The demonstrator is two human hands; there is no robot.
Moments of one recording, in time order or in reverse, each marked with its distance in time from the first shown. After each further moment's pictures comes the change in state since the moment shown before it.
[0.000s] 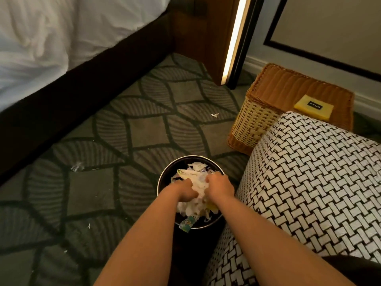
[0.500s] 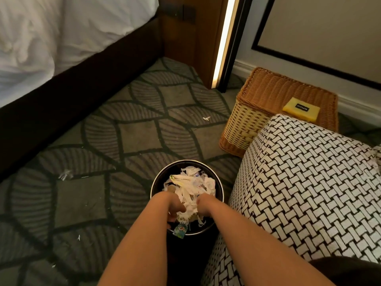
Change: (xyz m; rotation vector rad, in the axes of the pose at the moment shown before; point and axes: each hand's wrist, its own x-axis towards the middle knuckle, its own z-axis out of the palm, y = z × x) left_hand 0.021 -0.021 0.005 -0.200 -0.247 -0.235; right_hand 0.013 -0.003 0.026 0.021 -0.548 0.046
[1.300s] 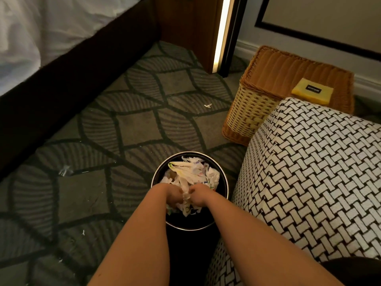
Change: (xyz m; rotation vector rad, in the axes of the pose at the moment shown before) left_hand 0.018 0.003 -0.012 0.281 0.044 0.166; right_hand 0.012 -0.011 0.001 0.230 0.058 -0.180
